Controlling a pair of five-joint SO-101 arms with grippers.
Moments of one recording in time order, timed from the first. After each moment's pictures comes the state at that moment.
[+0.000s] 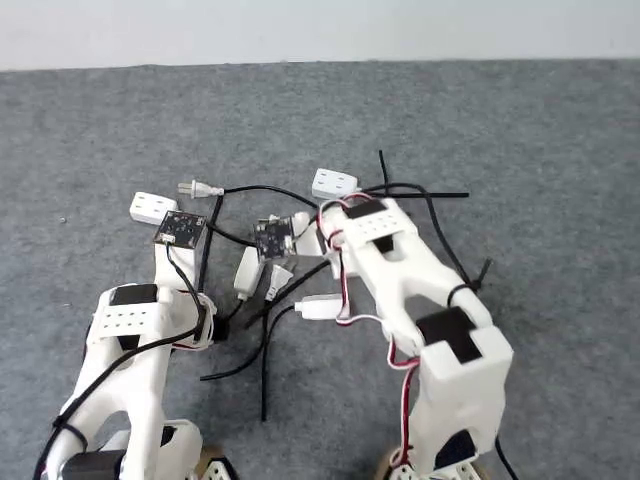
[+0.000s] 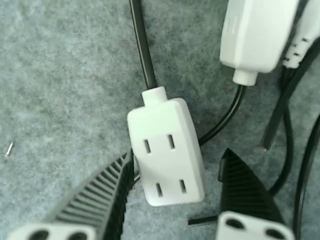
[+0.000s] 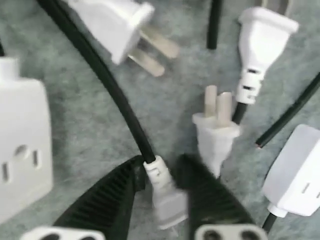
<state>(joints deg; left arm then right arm) -9.1 -24.5 62.1 57.0 -9.7 -21.2 24.6 9.6 48.4 79.3</state>
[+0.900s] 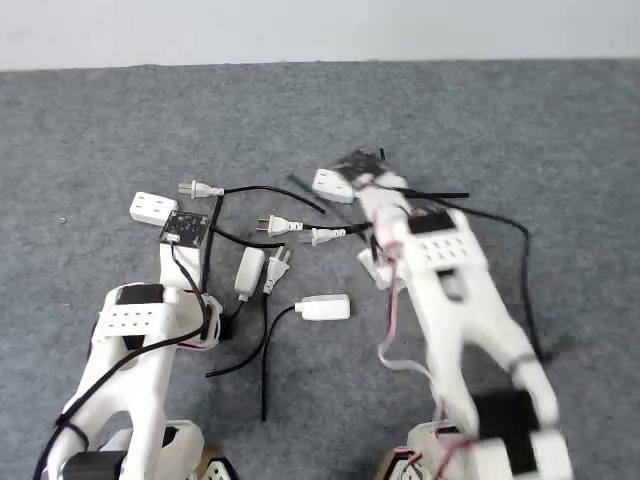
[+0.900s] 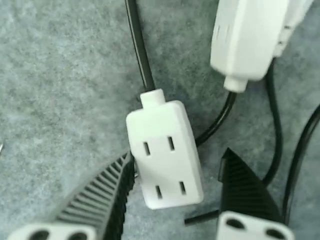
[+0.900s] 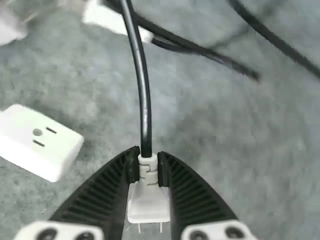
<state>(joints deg) -6.1 -24.5 62.4 56.1 -4.2 -11.3 -12.7 35.6 55.6 19.5</state>
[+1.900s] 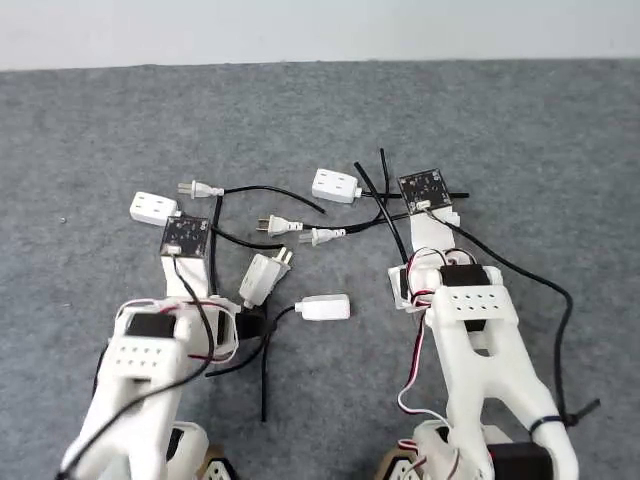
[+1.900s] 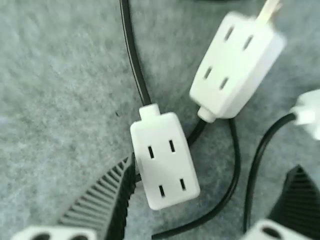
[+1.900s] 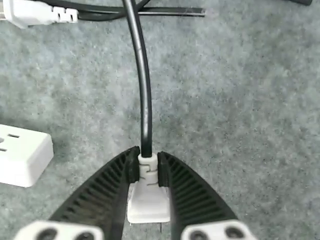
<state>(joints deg) -0.7 -44.7 72.2 54.4 5.8 -5.5 -23.6 52.0 45.8 9.9</state>
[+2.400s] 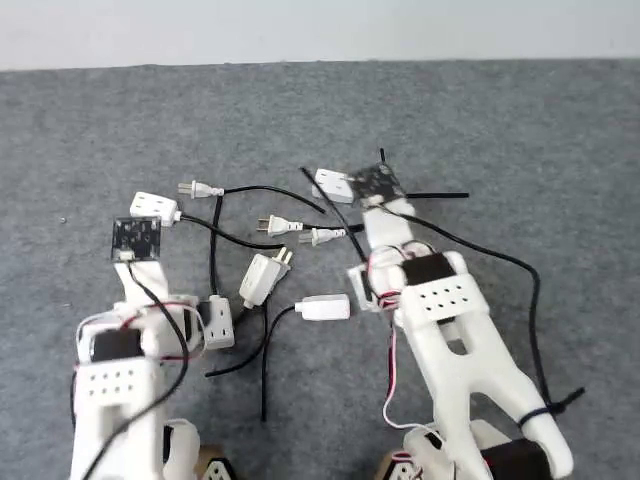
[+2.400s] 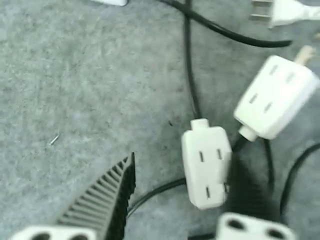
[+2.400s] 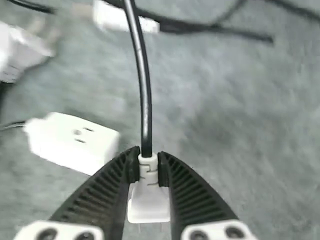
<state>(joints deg) -12.2 -49.9 70.5 57.7 2.2 -18.5 -23.6 43.8 54.1 6.7</state>
